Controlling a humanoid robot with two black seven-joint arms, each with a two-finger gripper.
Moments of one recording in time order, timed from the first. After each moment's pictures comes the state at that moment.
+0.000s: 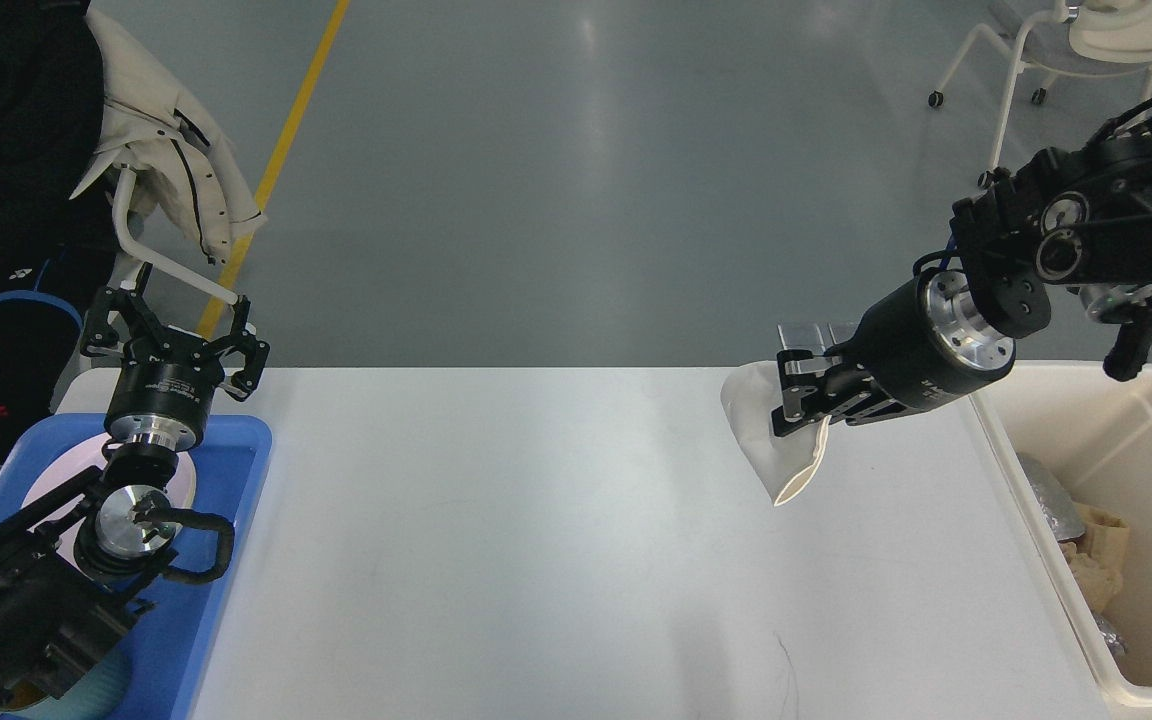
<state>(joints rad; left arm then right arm) -0.58 0.37 -0.70 -0.70 -0.35 -0.37 -0.54 2.19 -0.43 -1.09 1.63 -0.20 0.47 0.06</state>
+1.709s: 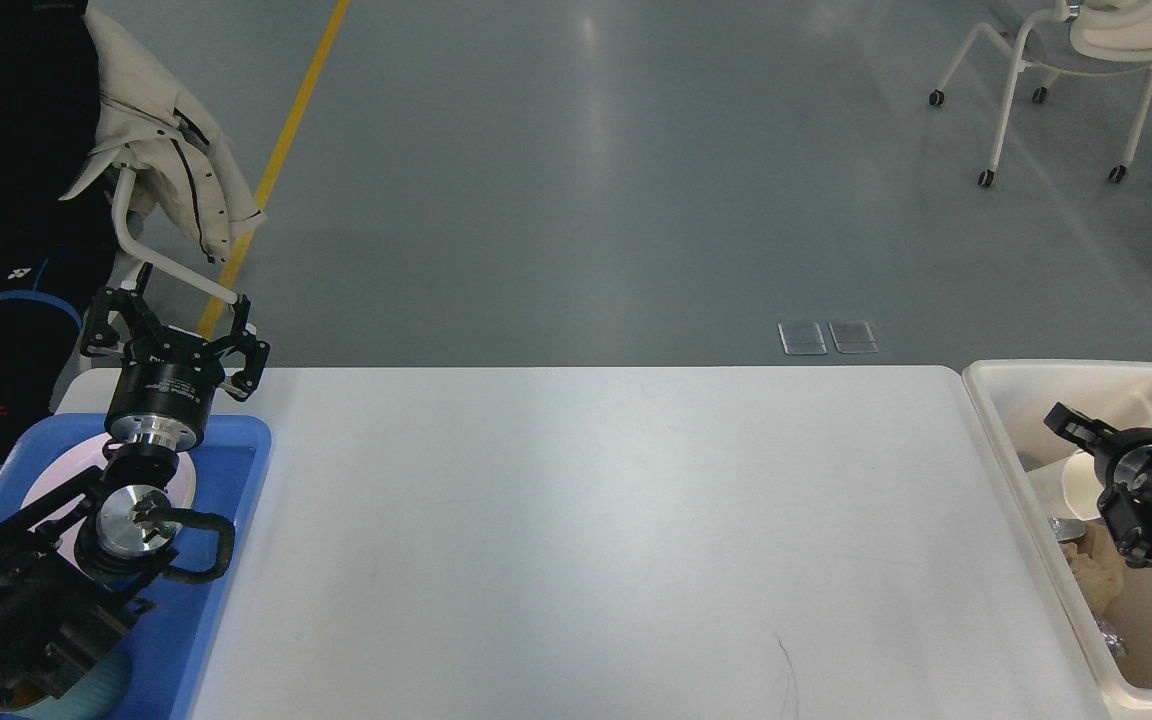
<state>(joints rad) -0.58 0.37 -0.70 -0.70 -0.35 -0.37 -0.54 0.75 -0.32 -1.12 -0.04 0.20 0.05 -0.01</state>
